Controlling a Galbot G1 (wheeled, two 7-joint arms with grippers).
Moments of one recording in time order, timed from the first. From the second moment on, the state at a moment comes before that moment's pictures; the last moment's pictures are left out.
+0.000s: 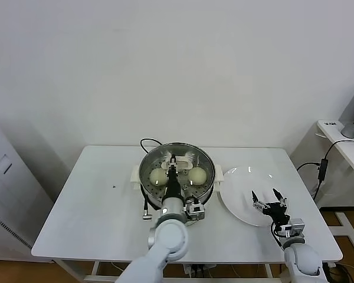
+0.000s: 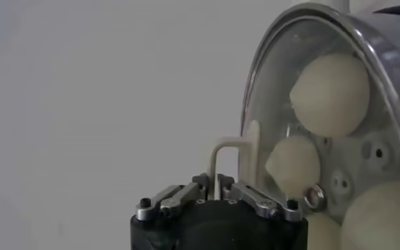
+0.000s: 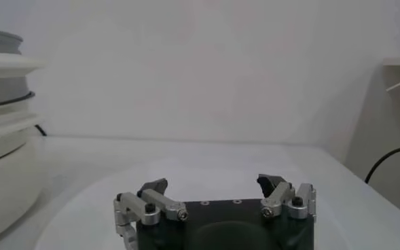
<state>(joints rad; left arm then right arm) 0.90 -1.46 0.17 -1.77 1.43 0.73 0.26 -1.14 1.28 0.72 1.36 0.22 0.10 -0.27</state>
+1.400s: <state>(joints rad) 1.14 -1.16 -0.49 -1.87 -0.29 0.26 0.01 -1.17 1.27 0.72 1.51 0.28 0.06 -0.23</state>
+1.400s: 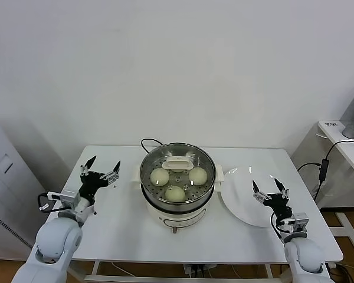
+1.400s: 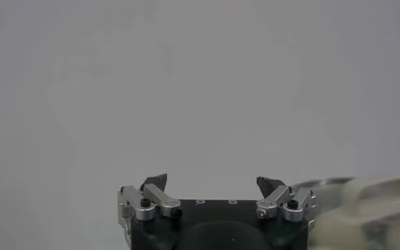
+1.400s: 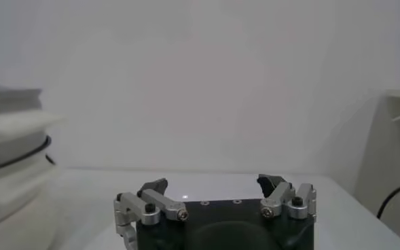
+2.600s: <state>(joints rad) 1.16 -1.20 -0.48 -1.69 -0.32 0.20 -0.04 -1.21 1.28 0.73 1.56 0.28 -0.01 -0.20</state>
